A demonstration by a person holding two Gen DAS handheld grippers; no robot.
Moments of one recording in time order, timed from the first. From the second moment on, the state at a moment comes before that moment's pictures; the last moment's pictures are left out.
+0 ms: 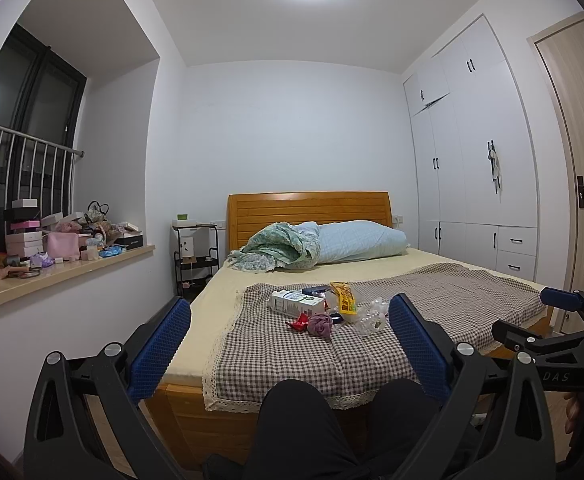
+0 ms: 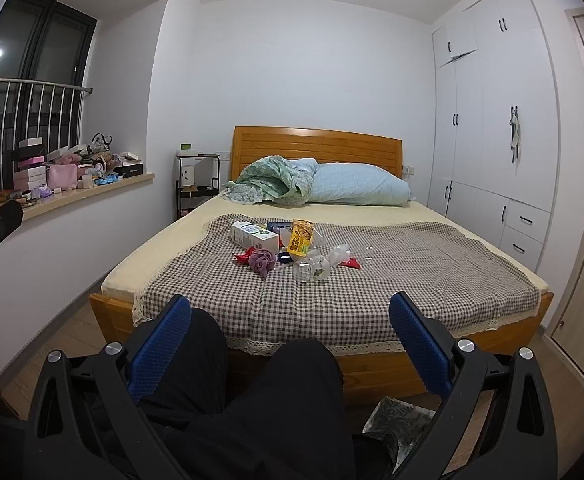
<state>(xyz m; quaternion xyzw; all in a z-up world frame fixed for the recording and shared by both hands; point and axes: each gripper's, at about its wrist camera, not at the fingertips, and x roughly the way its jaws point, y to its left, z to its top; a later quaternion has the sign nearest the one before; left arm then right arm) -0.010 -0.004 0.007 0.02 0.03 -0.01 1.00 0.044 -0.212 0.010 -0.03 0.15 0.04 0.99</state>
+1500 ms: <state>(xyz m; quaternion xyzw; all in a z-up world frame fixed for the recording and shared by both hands) 0.056 0.011 -0.005 0.00 0.08 -0.01 1.00 0.095 -0.218 -0.009 -0.04 0.18 0.02 0.98</state>
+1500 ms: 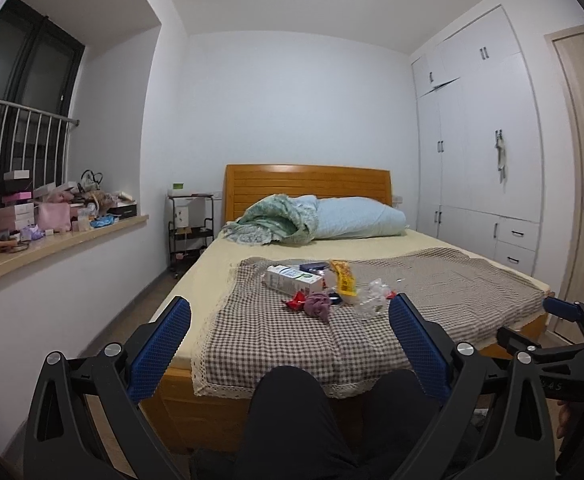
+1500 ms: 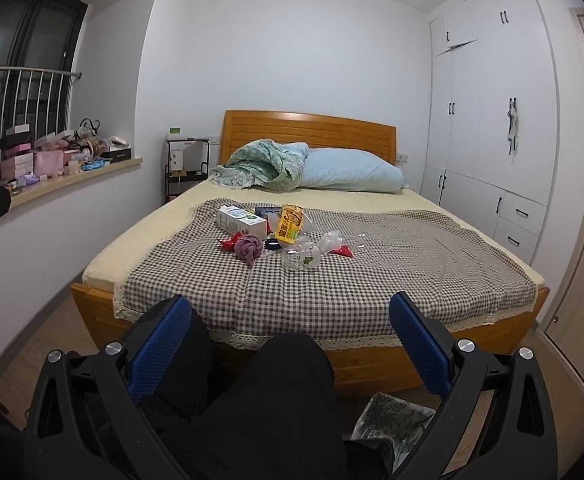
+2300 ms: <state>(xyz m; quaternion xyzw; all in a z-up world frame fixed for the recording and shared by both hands) 0.320 0.070 -0.098 -0.04 0.22 0.03 0.97 0.332 -0.218 -0.081 0.00 0.27 0.03 0.96</state>
